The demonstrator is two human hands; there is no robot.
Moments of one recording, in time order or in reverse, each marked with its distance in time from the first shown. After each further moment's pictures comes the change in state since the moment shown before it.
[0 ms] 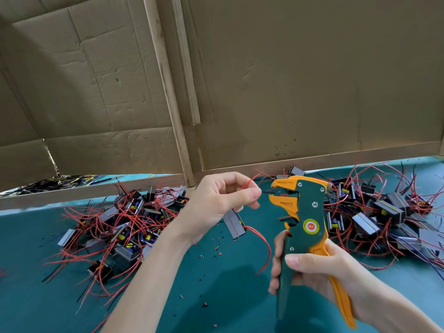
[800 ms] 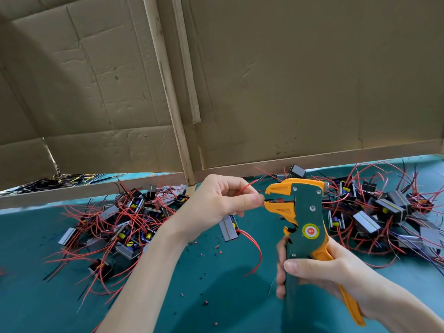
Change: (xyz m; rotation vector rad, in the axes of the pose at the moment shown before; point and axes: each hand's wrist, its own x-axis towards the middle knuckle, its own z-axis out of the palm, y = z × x) left_hand -0.003 0.006 -0.002 0.157 -0.071 -0.013; right_hand -0.007 0.000 -0.007 -0.209 0.035 0.042
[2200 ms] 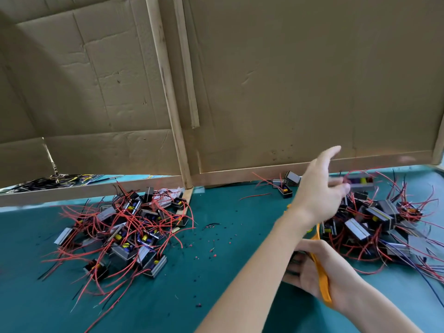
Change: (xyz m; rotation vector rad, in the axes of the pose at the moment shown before) left_hand 0.099 0.012 0.132 -0.044 0.083 0.115; right_hand 0.022 0.020 -0.014 0.498 0.414 0.257
